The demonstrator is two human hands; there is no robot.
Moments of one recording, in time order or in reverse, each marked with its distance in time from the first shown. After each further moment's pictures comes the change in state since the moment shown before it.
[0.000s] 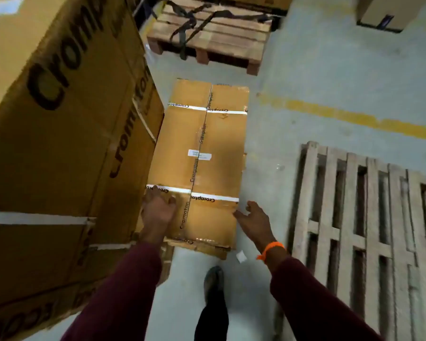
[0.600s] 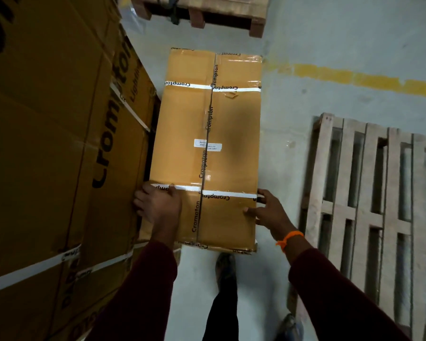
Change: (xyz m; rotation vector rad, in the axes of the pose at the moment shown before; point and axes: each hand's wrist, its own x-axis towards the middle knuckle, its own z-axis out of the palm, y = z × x) left_hand 0.027 0.017 0.025 0.069 0.256 -0.234; right_hand 0.061 0.040 0.009 0.424 -0.122 0.148
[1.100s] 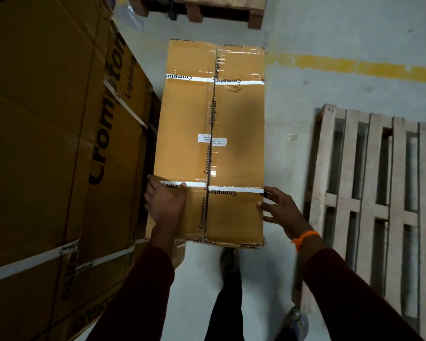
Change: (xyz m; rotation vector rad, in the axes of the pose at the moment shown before) left_hand -0.010 -0.003 -0.001 -0.095 -0.157 0.119; right_hand -0.001 0.016 -0.032 0.142 -0.056 0.019
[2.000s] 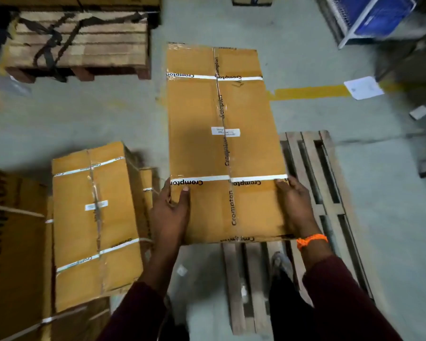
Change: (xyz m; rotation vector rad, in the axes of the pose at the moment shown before) left_hand -0.262 0.303 0.113 -0.477 -0.258 0.426; right_hand -0.101 -0.088 -0.371 0.161 0.654 -0.272
